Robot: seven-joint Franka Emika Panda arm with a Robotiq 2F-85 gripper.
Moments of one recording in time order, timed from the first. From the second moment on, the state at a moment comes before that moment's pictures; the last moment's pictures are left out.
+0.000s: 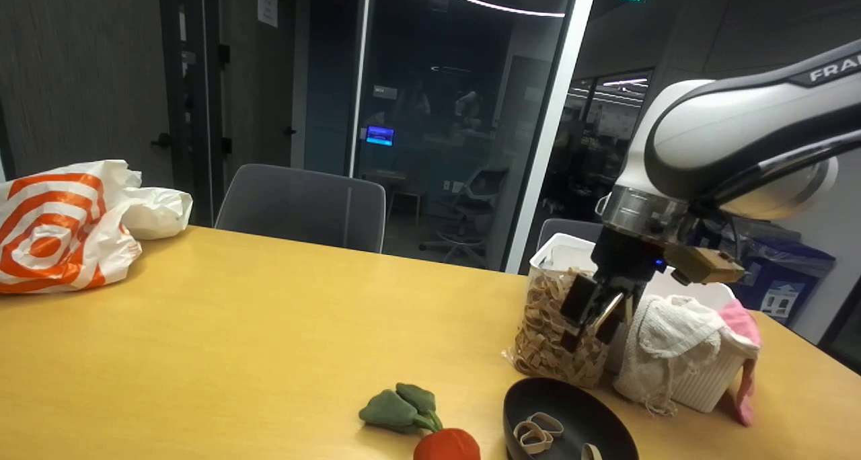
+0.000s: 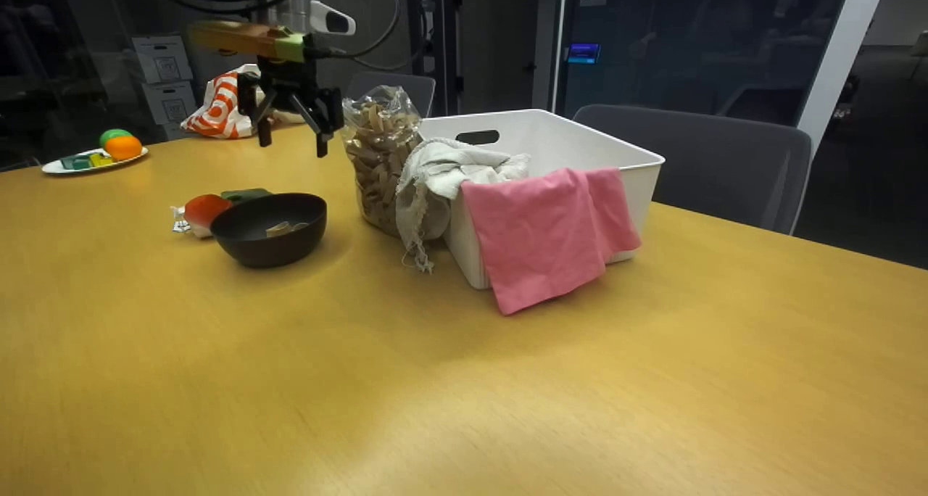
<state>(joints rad) 0.20 -0.01 0.20 -2.16 0.14 2.14 -0.19</state>
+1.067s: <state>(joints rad) 0.22 0.21 0.25 -2.21 0.12 2.35 -0.41</state>
